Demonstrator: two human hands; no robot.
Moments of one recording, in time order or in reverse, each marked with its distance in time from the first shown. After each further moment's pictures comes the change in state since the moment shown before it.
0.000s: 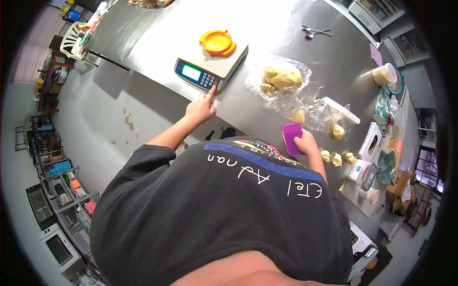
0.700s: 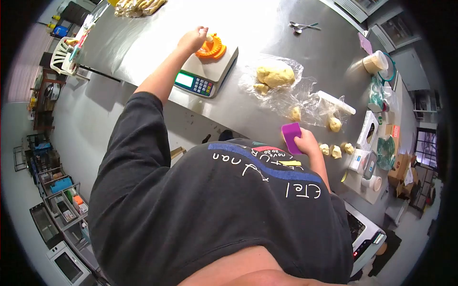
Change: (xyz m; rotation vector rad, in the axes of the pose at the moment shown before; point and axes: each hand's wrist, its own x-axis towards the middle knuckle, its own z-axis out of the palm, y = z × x) left_hand 0.217 -0.021 -0.108 -0.192 0.294 0.034; right_hand -0.022 -0.015 -0.010 0.042 0.015 -0.014
